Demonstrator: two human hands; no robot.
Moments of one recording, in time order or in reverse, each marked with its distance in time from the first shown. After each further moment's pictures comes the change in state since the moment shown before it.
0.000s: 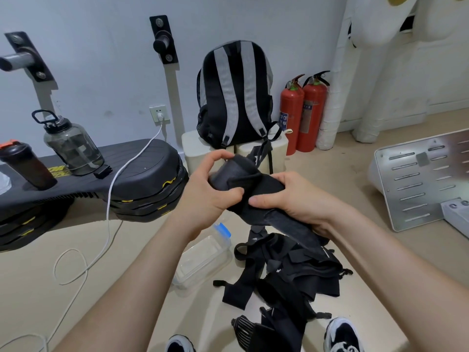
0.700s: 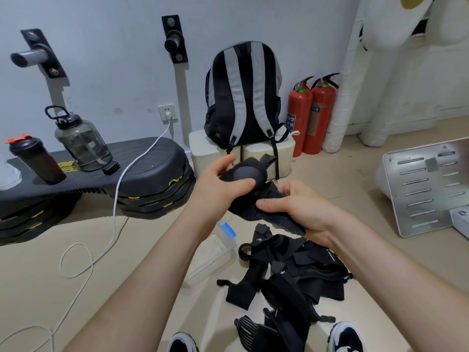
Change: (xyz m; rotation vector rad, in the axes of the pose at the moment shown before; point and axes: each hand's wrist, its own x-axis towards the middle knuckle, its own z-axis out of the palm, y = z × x) left_hand 0.004 -0.002 0.000 -0.077 0.080 -0.136; right_hand 0.004 0.011 0.015 0.082 0.006 0.043
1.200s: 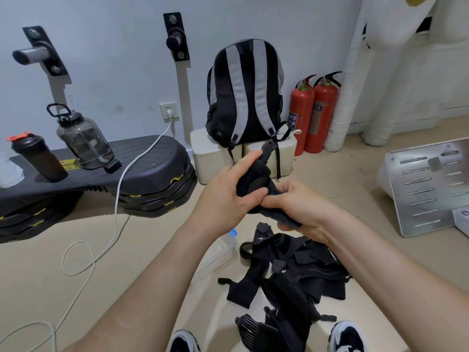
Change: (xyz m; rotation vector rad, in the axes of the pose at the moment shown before) left_hand -0.003 -0.007 0.002 0.540 -0.123 0.374; right_hand 0.009 -0.001 0.005 -0.066 0.077 0.095
